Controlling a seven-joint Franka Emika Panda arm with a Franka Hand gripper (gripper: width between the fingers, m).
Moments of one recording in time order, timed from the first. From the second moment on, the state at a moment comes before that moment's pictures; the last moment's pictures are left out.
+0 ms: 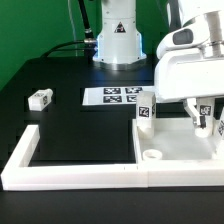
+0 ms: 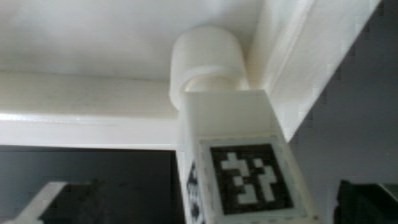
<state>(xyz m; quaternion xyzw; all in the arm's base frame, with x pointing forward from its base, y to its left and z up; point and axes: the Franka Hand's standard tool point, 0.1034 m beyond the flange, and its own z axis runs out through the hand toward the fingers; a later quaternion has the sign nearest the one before) 0.664 0.106 0.076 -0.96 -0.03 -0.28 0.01</state>
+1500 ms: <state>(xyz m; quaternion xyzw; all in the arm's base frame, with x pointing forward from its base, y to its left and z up) 0.679 0.100 0.074 -0.98 0.17 -0.02 0.05</state>
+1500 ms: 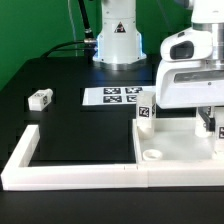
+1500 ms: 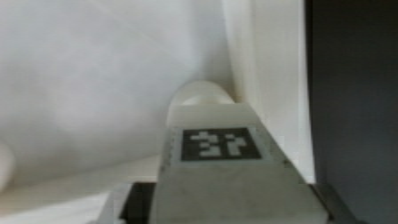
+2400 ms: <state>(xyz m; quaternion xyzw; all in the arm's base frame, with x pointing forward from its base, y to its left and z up) 0.678 0.103 0.070 -0.72 0.69 0.04 0.10</state>
